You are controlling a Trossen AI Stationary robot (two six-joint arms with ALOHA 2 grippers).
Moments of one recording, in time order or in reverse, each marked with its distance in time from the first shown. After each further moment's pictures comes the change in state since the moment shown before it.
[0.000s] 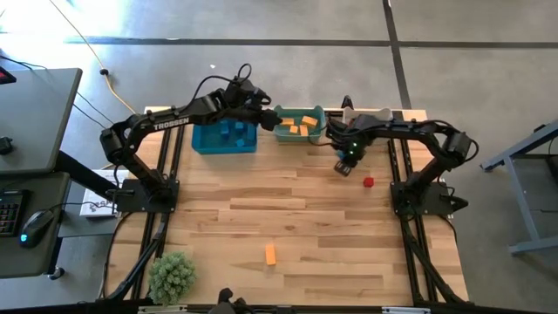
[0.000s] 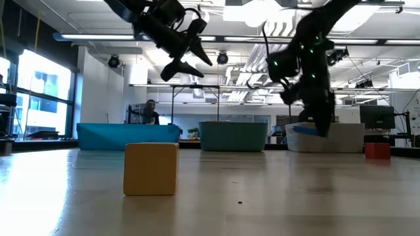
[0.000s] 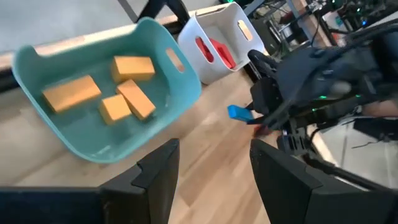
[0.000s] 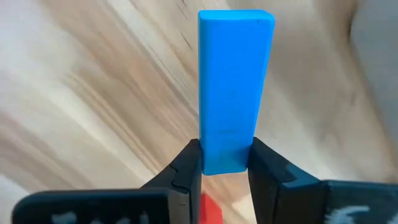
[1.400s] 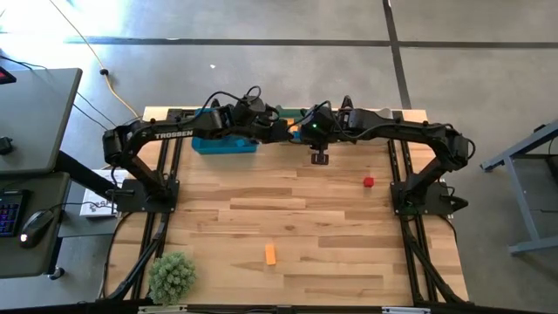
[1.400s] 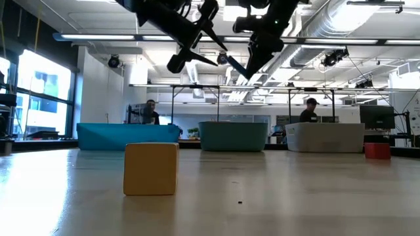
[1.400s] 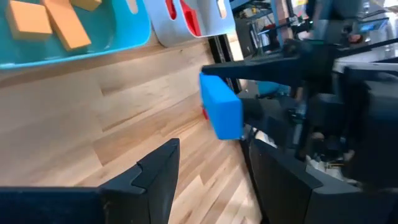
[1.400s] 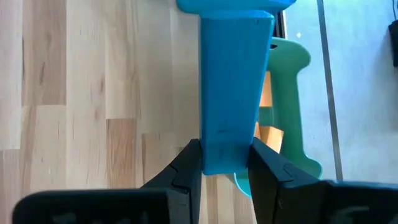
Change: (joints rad) left arm -0.187 0.000 0.000 0.054 -0.069 -0.421; right arm 0.245 -0.001 0.432 0.186 0.208 -0.495
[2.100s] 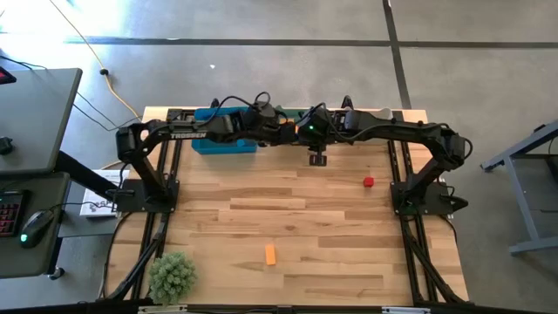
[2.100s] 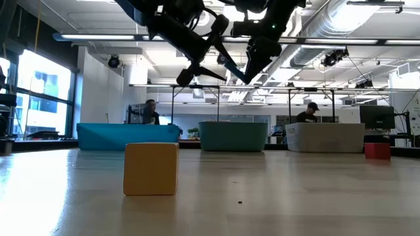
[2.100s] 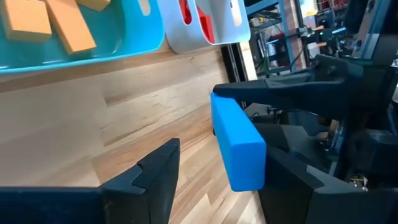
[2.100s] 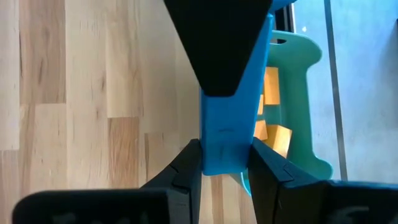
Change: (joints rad) left arm -0.011 0.114 0.000 0.114 -0.051 -0.038; right arm 0.002 0.029 -0.001 0.004 -0.002 0.011
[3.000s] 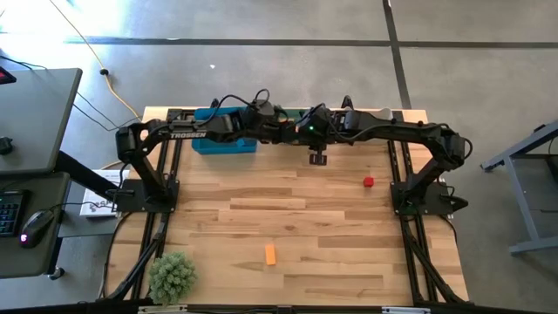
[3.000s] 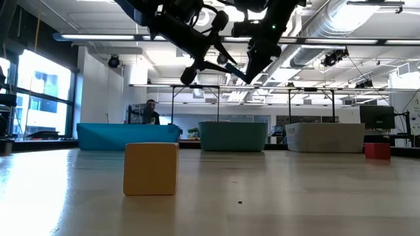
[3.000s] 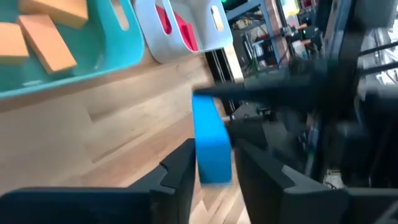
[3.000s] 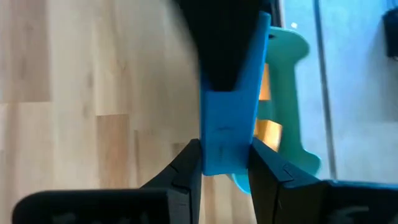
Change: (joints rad) left arm 0.001 0.000 0.000 0.058 0.013 0.060; right arm -0.003 0.000 0.000 -0.002 0.043 0.007
